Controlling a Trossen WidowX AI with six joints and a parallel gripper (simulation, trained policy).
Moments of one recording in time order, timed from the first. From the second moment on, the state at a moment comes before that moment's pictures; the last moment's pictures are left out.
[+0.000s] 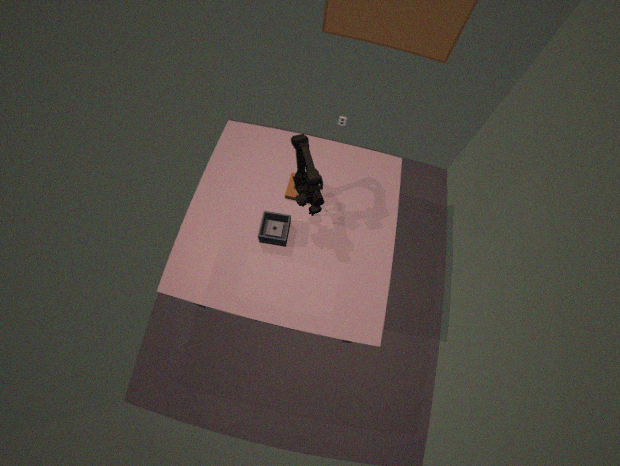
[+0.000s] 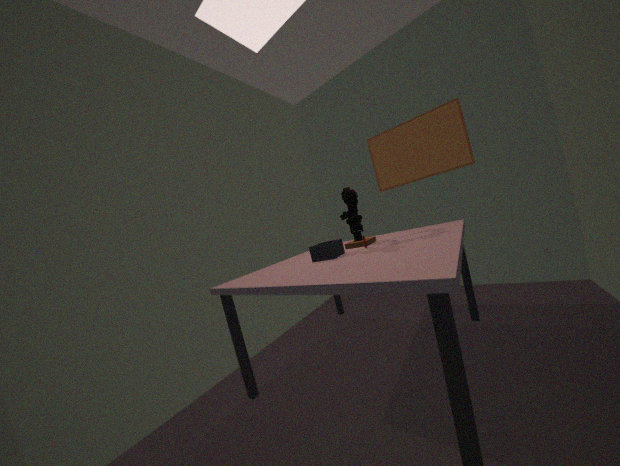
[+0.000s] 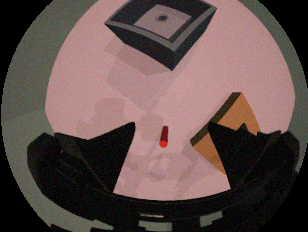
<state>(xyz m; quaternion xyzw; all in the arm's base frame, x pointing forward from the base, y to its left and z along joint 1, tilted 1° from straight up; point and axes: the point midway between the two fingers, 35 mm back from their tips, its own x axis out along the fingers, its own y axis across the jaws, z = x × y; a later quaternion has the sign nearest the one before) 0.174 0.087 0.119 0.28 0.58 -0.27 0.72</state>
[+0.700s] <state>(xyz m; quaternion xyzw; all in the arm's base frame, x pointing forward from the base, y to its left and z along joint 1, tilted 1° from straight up) 0.172 0.117 0.031 0.36 0.58 -0.29 0.67</state>
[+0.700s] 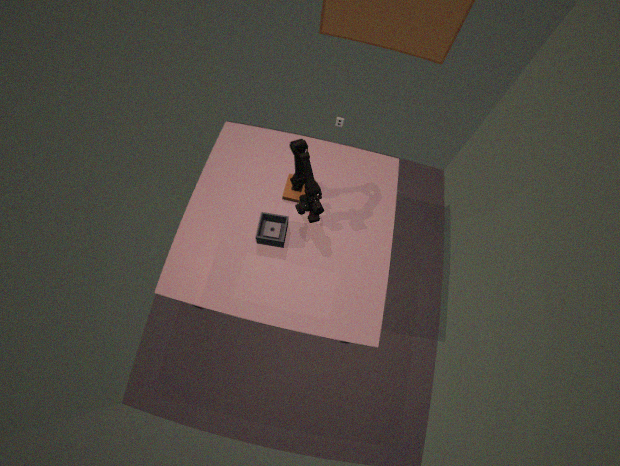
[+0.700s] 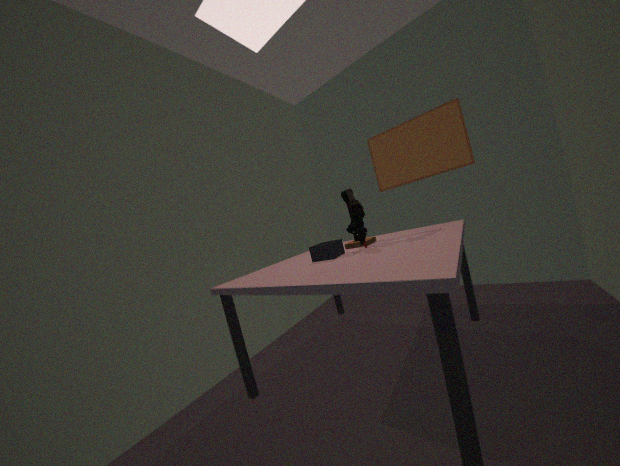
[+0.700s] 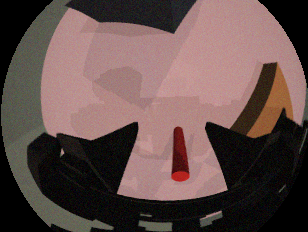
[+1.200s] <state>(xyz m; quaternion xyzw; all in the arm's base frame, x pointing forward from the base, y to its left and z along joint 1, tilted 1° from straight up) 0.165 0.119 0.023 0.37 0.61 -0.30 0.63</state>
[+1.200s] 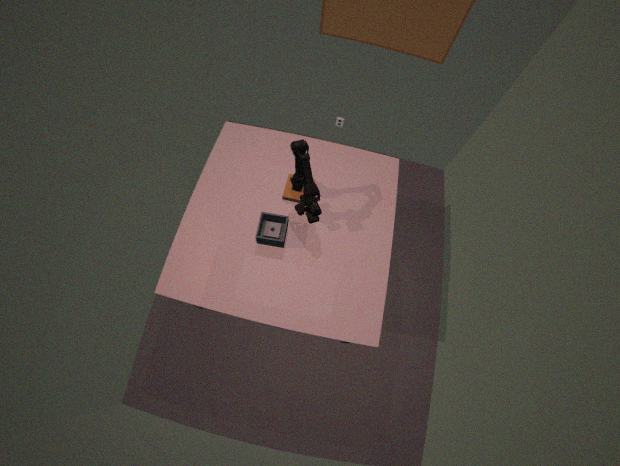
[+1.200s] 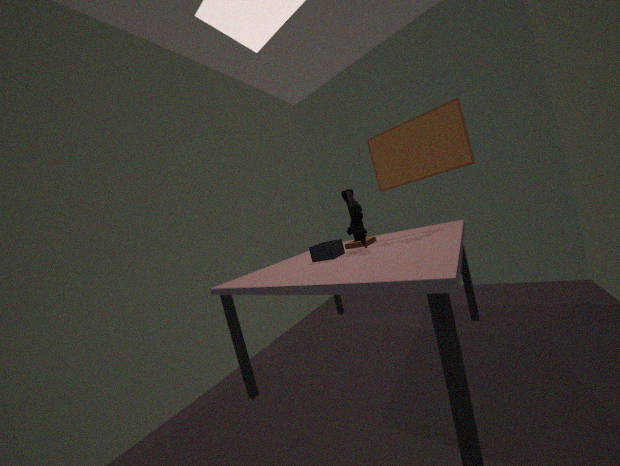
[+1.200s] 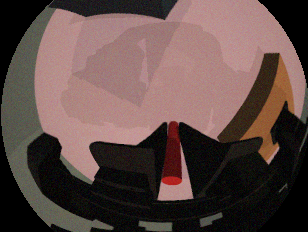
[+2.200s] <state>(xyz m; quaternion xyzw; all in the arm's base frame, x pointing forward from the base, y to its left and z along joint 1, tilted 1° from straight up) 0.240 0.068 0.129 0.34 0.52 -0.27 0.74</state>
